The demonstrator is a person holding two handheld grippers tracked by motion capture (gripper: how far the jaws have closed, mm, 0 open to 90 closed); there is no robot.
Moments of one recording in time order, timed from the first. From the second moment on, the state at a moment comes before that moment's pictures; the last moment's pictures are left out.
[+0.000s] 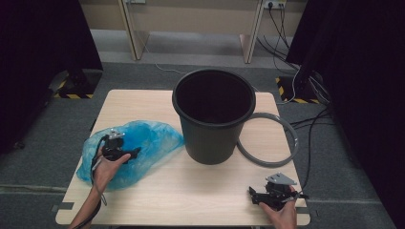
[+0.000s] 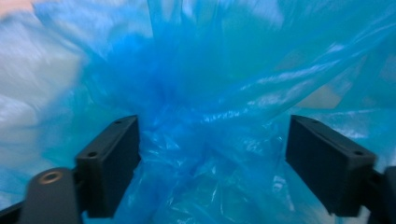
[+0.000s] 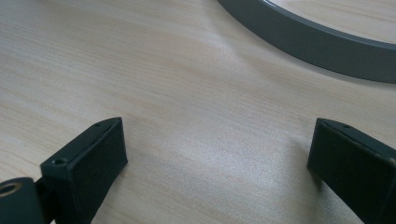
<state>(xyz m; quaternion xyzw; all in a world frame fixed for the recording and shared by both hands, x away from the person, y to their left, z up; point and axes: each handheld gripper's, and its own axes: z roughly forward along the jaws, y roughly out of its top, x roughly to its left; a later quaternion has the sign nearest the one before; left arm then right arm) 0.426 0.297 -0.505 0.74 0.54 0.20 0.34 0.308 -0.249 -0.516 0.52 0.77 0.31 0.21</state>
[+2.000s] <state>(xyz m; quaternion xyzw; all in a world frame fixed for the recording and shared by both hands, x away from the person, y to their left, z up) 0.405 0.308 -0.261 0.68 0.38 0.24 0.58 0.311 -0.249 -0.516 0.51 0.77 0.31 0.21</state>
